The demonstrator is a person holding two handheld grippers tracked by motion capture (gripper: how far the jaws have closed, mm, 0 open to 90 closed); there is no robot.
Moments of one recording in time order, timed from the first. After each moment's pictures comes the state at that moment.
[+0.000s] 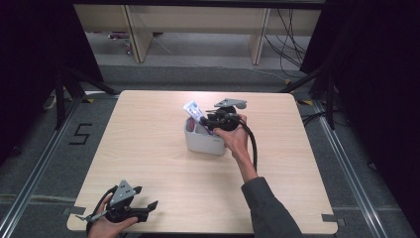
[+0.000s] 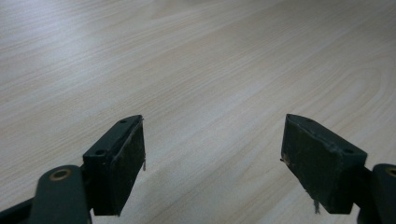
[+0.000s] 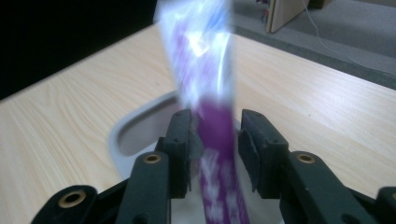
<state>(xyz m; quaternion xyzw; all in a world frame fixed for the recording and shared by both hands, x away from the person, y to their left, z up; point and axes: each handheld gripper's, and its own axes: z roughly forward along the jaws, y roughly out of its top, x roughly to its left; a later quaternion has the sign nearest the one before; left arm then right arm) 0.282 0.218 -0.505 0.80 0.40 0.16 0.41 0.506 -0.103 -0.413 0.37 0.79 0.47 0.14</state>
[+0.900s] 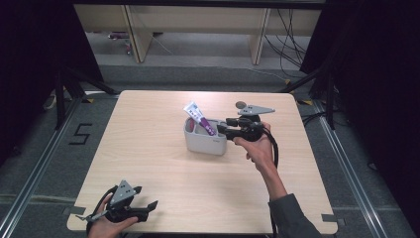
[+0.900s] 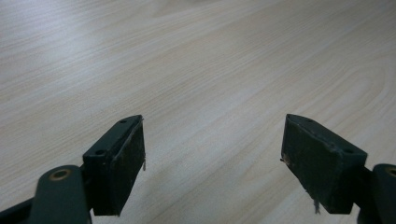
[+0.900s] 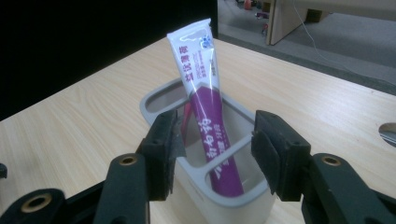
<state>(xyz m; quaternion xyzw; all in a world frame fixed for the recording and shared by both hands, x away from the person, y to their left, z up) 0.283 0.219 -0.506 0.80 0.40 0.16 0.41 0.457 -0.160 -0.392 0.35 0.78 0.50 0.14</state>
